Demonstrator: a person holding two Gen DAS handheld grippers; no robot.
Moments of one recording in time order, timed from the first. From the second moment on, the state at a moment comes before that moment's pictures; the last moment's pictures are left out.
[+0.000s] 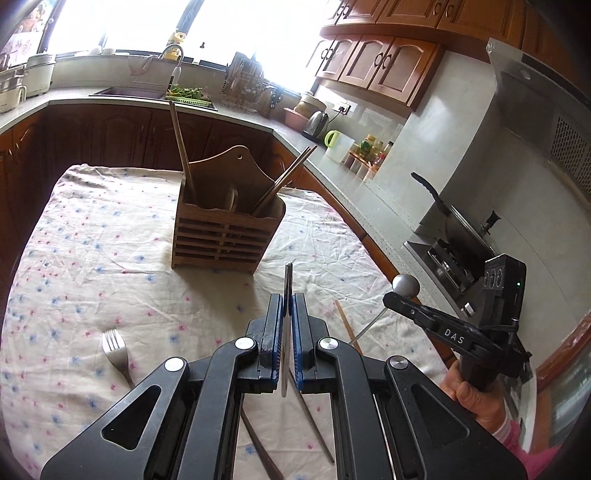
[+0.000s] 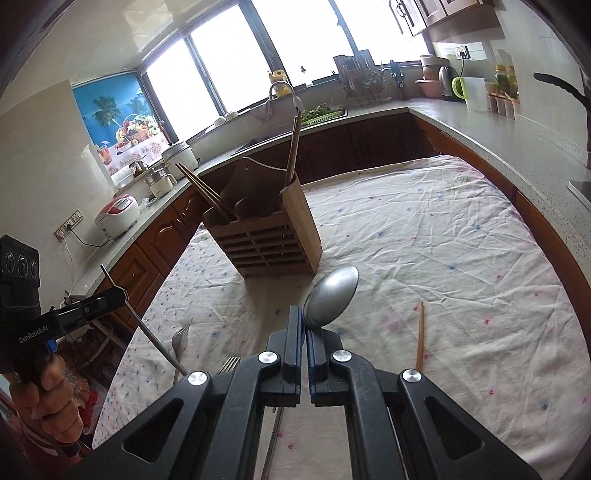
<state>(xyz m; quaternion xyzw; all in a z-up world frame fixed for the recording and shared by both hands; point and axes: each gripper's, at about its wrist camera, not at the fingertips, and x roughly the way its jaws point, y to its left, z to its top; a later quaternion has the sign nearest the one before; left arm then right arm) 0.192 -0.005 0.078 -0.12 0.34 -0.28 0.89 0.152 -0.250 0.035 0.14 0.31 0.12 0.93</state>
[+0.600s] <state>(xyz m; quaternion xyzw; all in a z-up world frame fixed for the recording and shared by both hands) 0.199 0.030 0.108 -0.15 0.28 -0.25 0.91 0.159 -0.247 0.067 0.12 0.28 0.12 0.95</state>
